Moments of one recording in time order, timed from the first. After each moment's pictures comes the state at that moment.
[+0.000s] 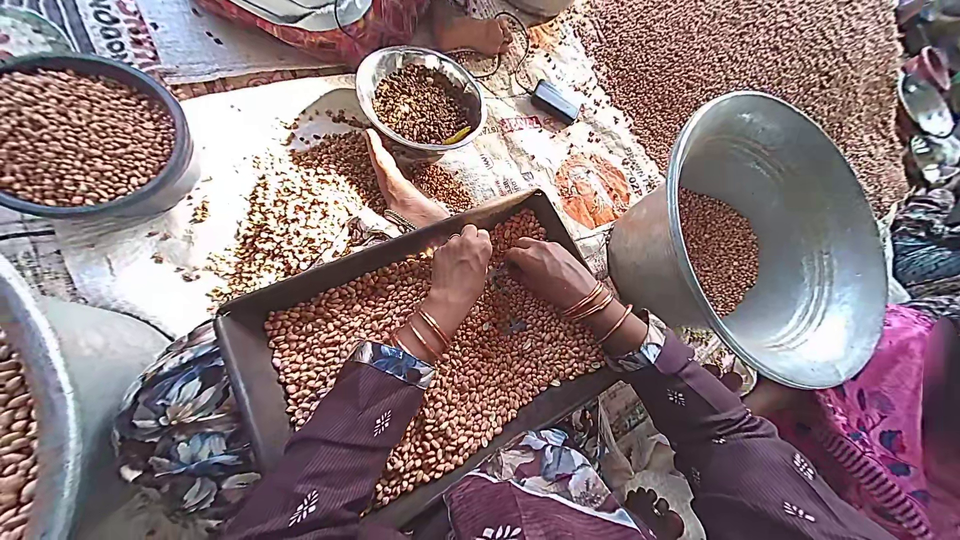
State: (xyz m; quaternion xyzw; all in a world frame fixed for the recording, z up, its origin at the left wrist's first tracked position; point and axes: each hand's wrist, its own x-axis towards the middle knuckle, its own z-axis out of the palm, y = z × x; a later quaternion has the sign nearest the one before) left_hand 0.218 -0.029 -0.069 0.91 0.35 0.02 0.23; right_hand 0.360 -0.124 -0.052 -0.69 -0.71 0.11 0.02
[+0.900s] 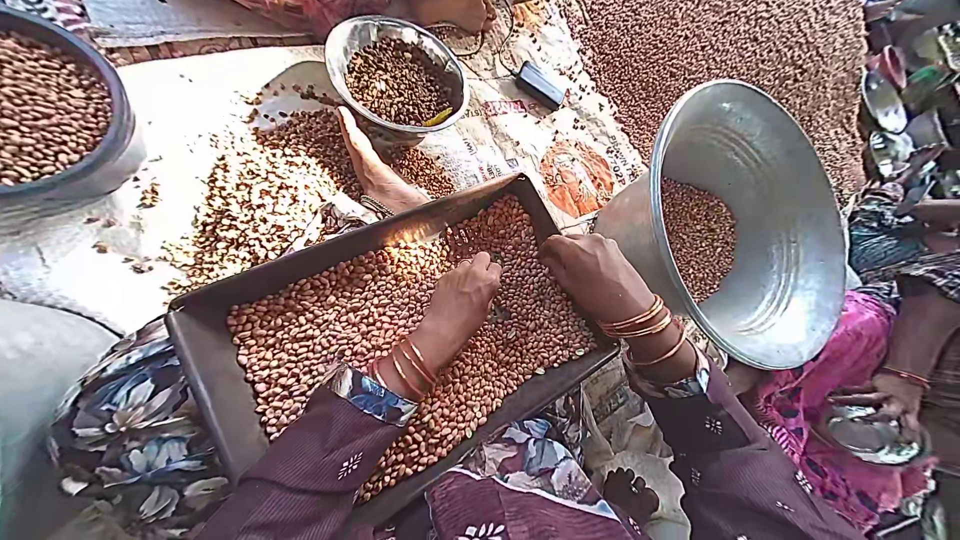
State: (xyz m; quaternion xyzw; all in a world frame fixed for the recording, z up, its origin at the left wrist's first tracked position) left_hand 0.202 -0.075 -0.082 0.94 0.22 0.04 0.25; right_hand 0.365 -0.170 0.005 -0.78 -0.62 0.09 0.00
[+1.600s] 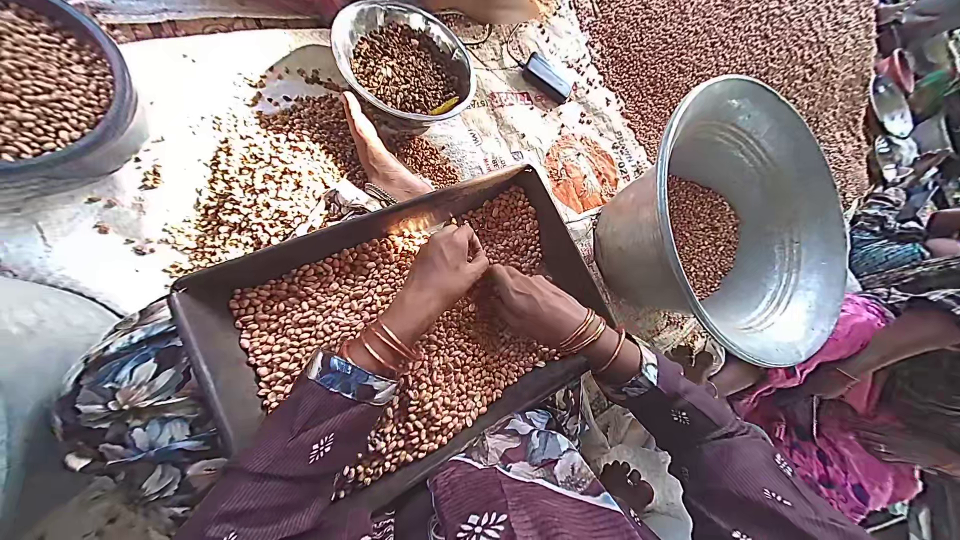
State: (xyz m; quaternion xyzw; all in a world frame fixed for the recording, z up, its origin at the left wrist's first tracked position) left_hand 0.188 -0.039 -0.076 0.84 0.32 0.11 0.42; right_hand 0.317 -0.165 -0.037 -0.71 -0.64 0.30 -0.03
